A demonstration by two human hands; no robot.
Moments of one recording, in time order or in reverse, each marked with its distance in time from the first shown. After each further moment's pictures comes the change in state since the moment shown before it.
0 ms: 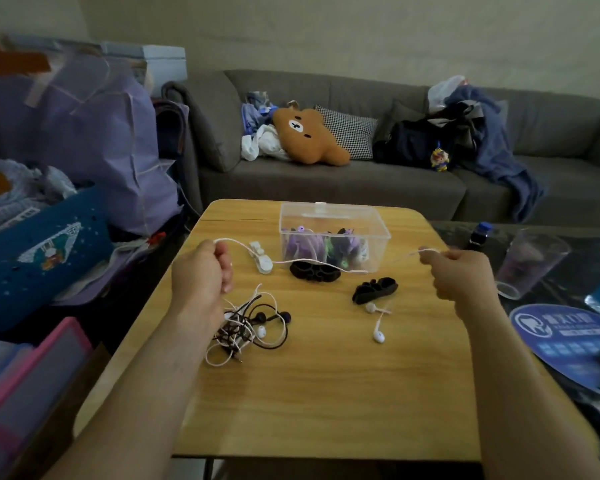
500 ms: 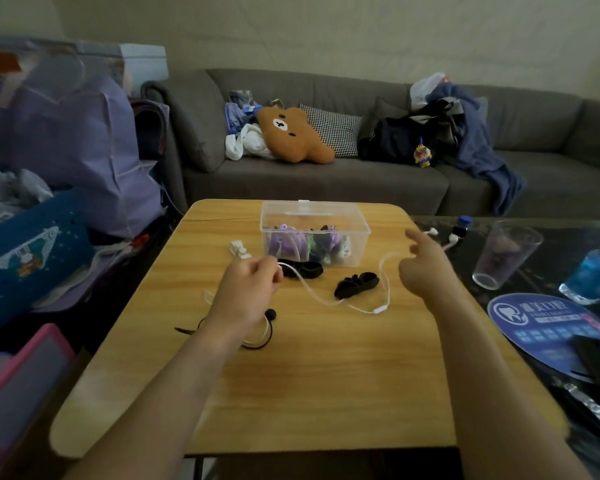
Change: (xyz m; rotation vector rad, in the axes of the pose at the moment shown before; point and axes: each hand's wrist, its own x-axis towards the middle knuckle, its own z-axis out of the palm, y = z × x) left_hand -0.041 -0.024 0.031 0.498 -0.452 0.231; right_hand 0.004 0.005 0.010 -0.137 -0.096 -0.168
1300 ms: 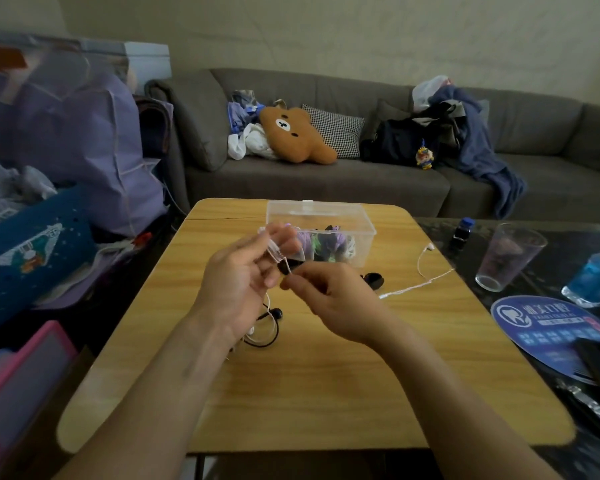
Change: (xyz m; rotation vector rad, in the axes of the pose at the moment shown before) left_hand 0.000 0.013 -0.014 -0.774 -0.087 -0.023; right_hand -0.082 -0.045 0.064 -0.033 -0.494 -0.638
